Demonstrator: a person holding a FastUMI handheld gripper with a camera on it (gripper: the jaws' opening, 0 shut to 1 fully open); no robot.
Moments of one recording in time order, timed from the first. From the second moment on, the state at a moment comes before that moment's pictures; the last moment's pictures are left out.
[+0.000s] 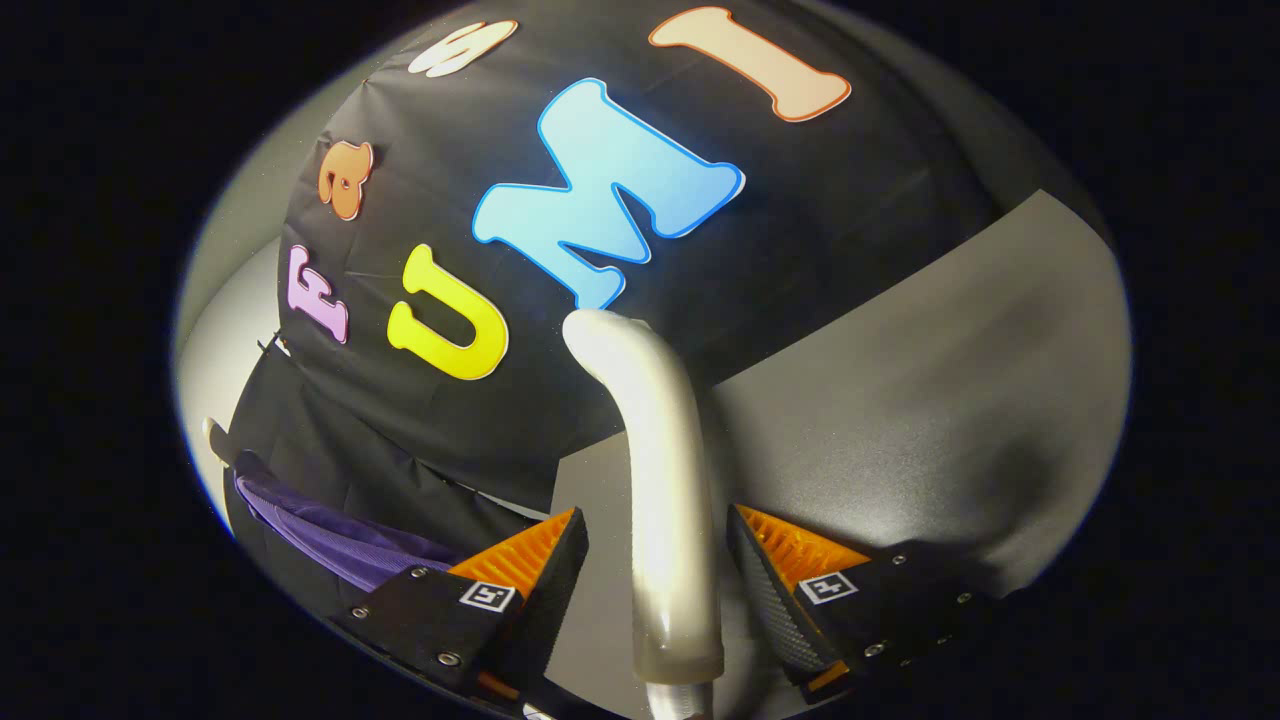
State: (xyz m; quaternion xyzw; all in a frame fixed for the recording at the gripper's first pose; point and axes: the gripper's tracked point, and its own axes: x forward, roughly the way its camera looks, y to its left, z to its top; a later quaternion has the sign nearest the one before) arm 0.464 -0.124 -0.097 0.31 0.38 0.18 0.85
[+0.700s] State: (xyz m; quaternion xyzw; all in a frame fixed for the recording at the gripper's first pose) arm 0.463 -0.118 -0.104 0.32 0.41 0.18 0.84
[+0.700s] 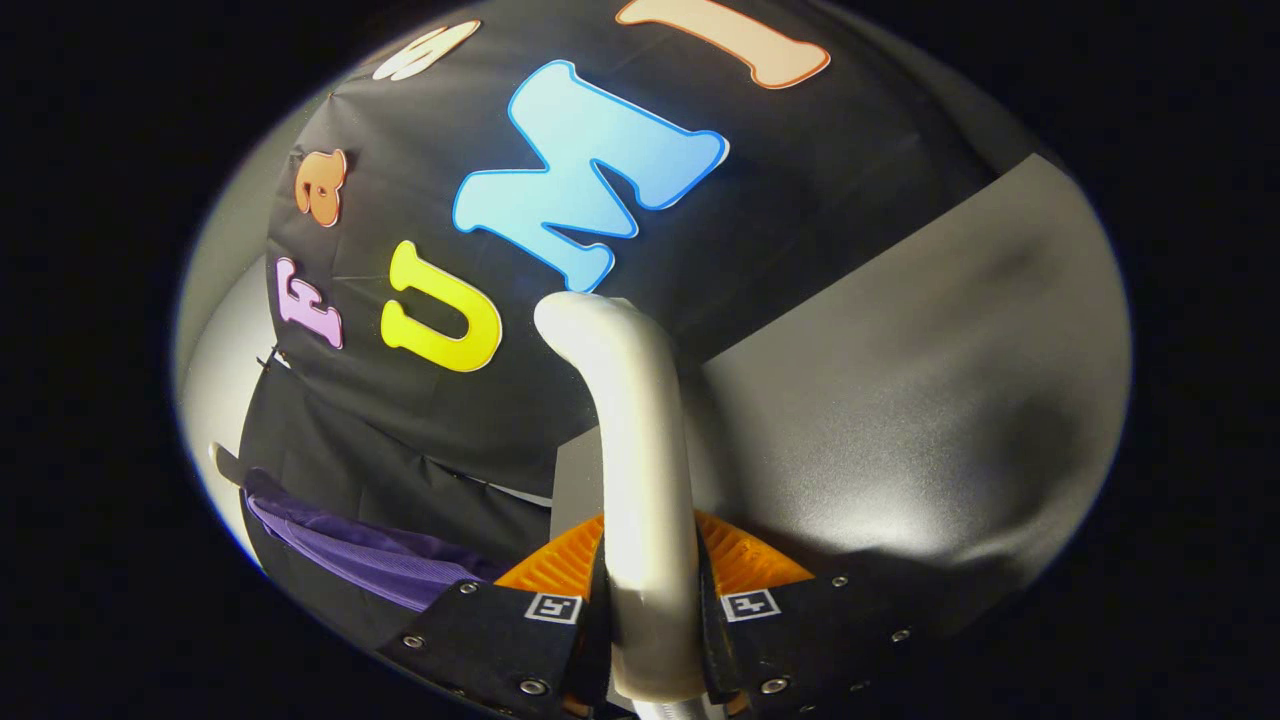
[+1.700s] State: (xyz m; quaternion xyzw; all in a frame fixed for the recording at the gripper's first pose) arm 0.295 -0.060 -0.013 0.24 0.28 0.11 0.92
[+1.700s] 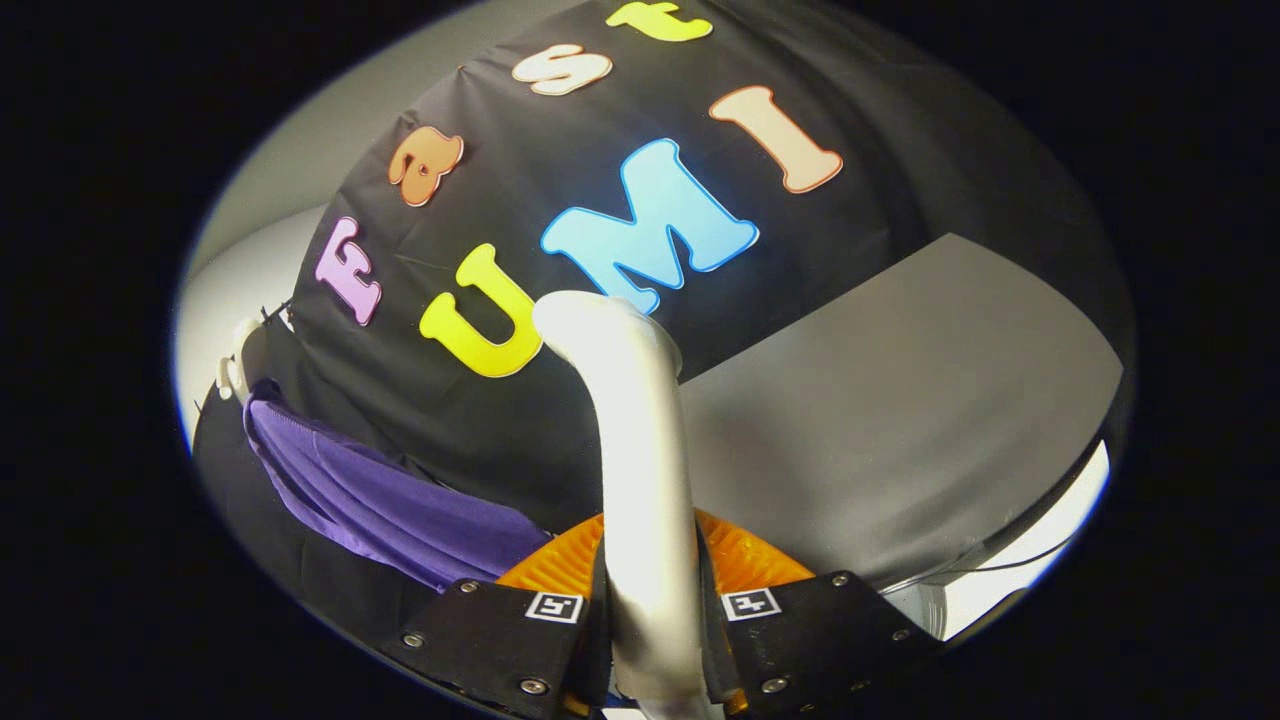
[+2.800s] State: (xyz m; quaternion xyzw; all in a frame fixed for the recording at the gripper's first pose) arm 0.129 0.108 0.079 0.00 0.00 0.02 1.00
